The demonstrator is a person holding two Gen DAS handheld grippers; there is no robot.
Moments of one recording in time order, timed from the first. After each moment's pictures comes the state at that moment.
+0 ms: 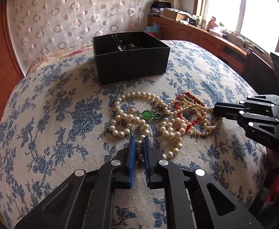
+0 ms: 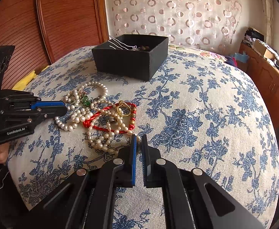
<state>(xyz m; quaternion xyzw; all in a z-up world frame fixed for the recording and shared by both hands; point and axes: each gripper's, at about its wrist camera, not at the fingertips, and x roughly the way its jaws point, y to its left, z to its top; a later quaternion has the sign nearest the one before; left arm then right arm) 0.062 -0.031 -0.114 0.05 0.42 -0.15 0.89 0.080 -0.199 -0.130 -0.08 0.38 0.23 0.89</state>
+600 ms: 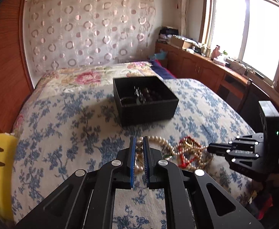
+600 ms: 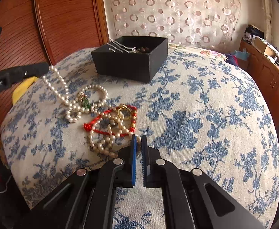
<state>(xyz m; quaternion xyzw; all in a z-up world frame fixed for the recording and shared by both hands) 0.060 -0.003 -0.044 0.01 0.33 -0.13 0.93 0.085 -0.199 -0.126 -0.07 0.38 0.24 0.89</state>
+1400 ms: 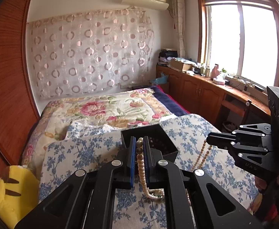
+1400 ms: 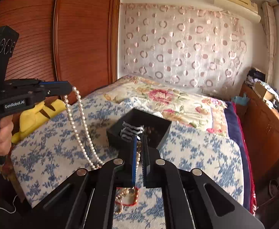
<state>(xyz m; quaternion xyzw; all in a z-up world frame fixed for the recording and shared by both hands) 0.077 -0.002 0.049 0.03 0.25 -0.13 0.96 0.098 -0.173 0.006 -0.11 0.24 0.26 0.93</state>
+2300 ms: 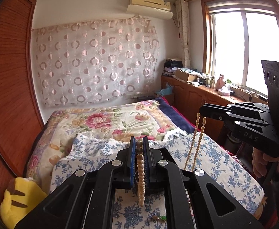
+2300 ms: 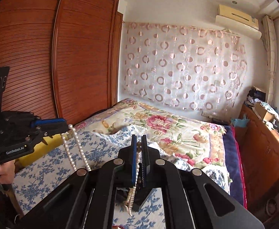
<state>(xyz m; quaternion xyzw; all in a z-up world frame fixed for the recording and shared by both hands) 0.102 0.004 0.095 0.03 0.22 -0.11 0.97 0.152 -0.163 0.100 -0.10 0.17 0.28 0.94</state>
